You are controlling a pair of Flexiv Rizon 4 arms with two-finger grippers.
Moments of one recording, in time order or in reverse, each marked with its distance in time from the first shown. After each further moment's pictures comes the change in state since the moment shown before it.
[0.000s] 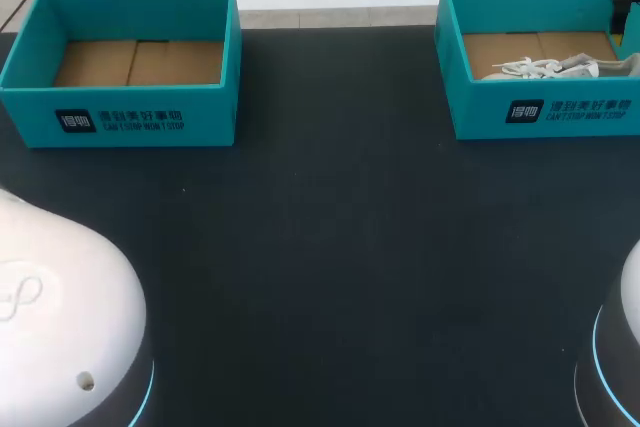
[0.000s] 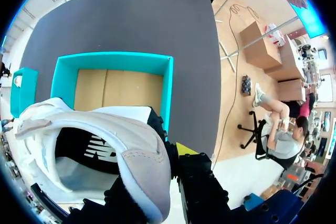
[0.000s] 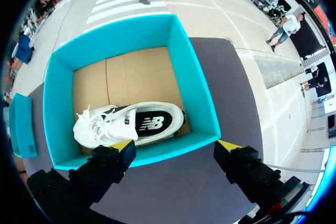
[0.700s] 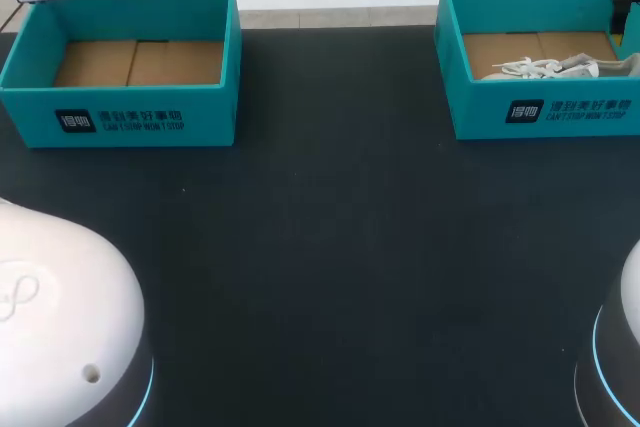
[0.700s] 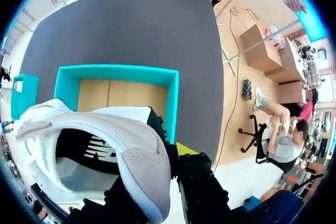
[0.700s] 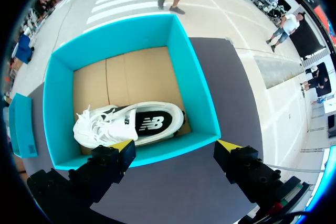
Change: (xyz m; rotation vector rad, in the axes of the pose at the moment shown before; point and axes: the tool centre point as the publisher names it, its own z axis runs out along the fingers) left arm -0.012 -0.040 -0.003 0.032 -0.006 -0.020; right arm 0.000 0.000 0.000 0.000 0.000 0.000
